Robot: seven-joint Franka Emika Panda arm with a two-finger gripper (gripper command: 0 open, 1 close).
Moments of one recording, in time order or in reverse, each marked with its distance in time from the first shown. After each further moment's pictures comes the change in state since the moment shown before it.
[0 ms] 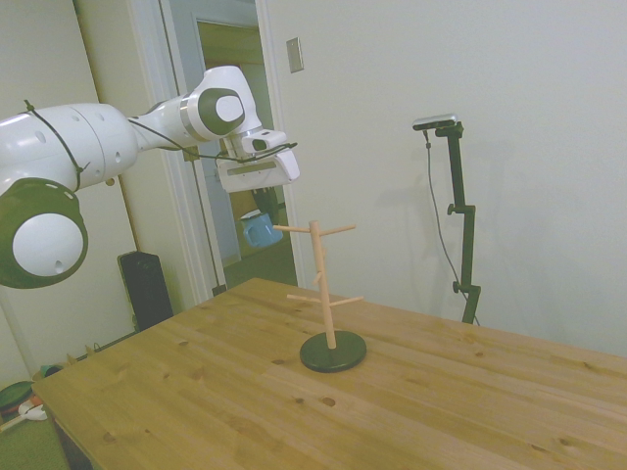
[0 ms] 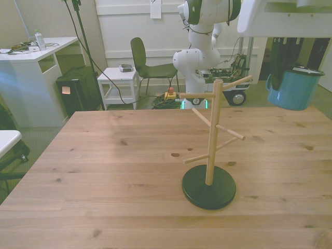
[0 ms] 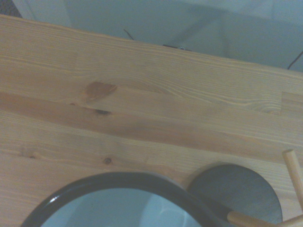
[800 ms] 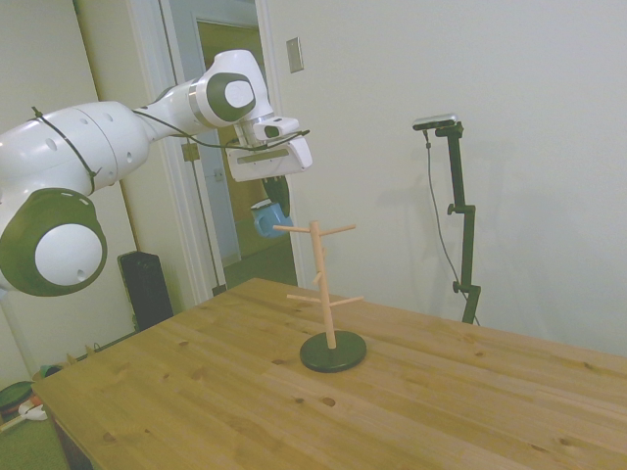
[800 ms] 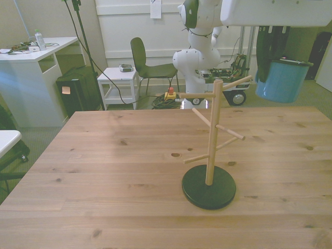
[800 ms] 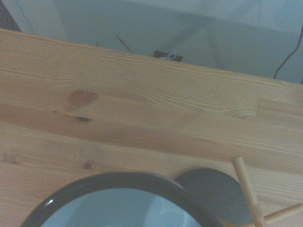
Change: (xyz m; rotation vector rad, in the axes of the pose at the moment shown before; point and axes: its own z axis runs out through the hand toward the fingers) arm 0.029 0.028 -0.016 0.003 0.010 0.013
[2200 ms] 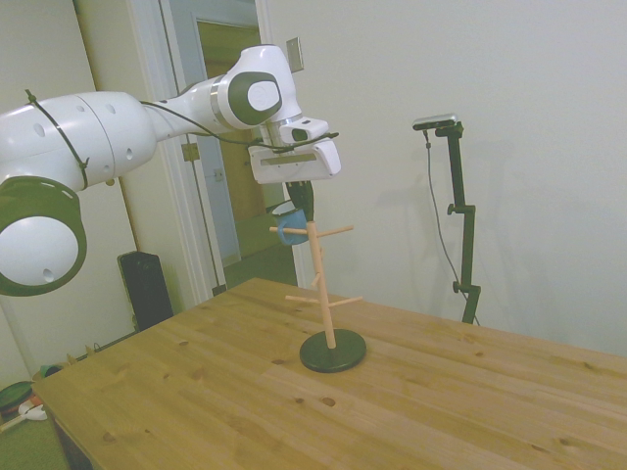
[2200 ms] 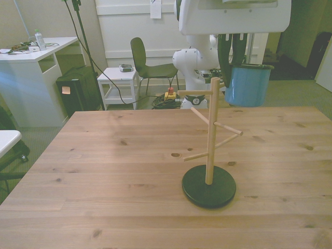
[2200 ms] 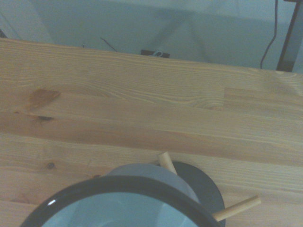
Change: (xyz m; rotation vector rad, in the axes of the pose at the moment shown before) arm 0.040 0.063 0.016 0.039 -0.025 0.060
